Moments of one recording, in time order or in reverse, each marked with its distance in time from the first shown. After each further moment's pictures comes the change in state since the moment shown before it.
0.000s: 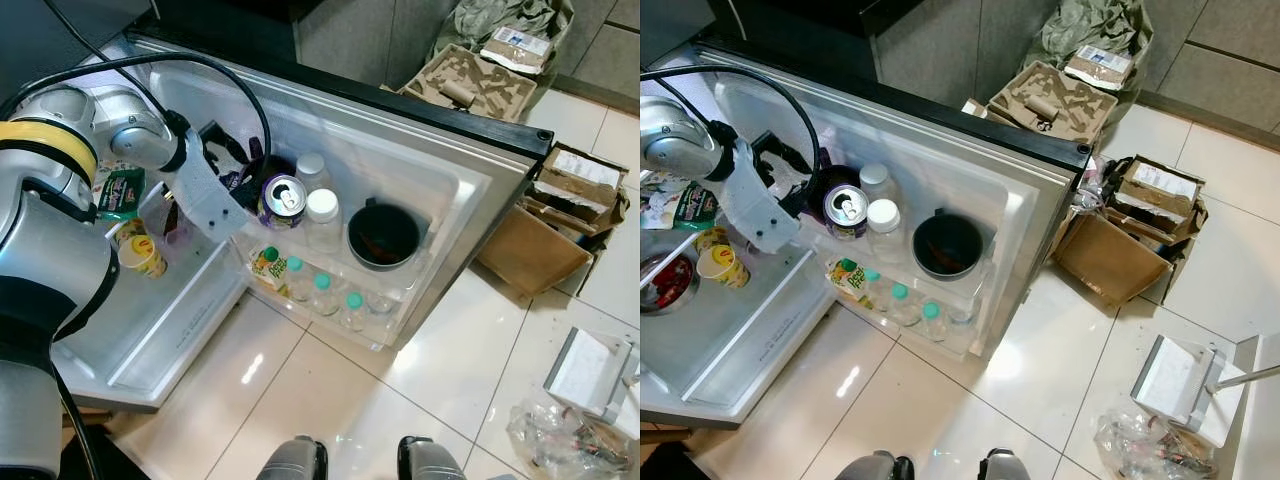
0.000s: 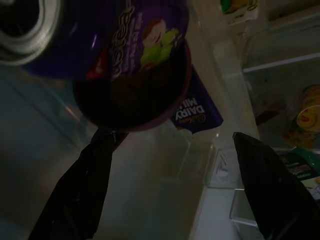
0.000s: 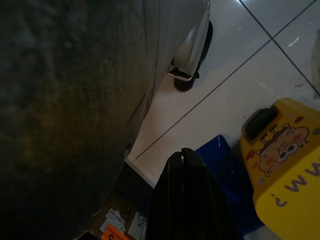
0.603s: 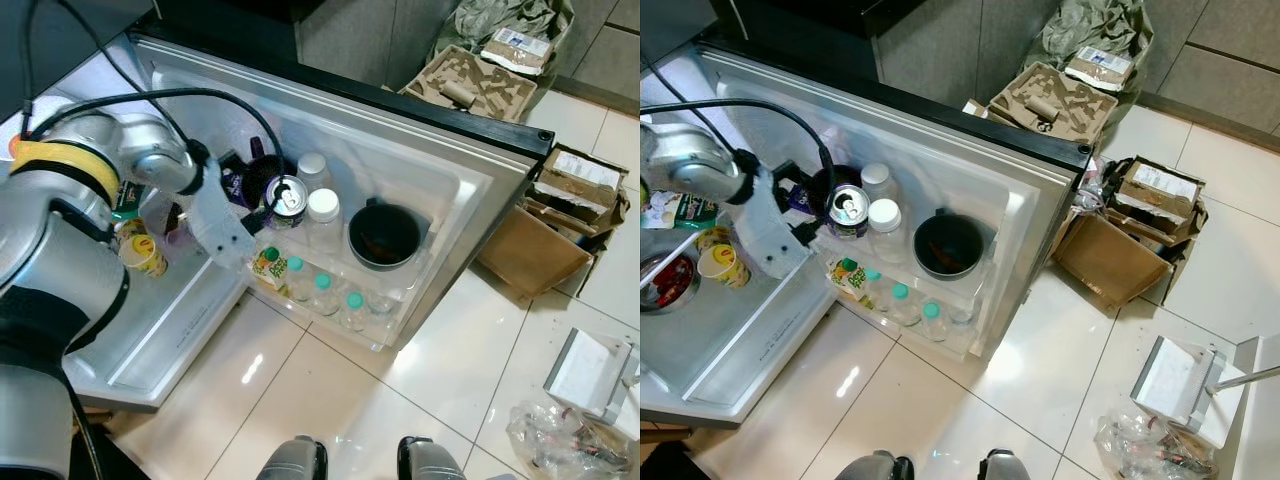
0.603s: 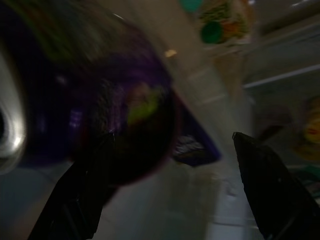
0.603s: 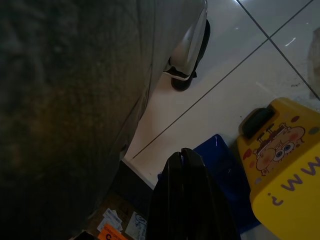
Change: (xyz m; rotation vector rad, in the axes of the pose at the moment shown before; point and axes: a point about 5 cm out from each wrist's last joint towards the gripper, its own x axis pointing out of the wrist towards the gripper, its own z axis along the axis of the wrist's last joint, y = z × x) left arm 0.027 0.006 0.018 0.111 -0.013 0.079; right arm 0.001 -0.001 0.001 -0.007 0.004 -0.010
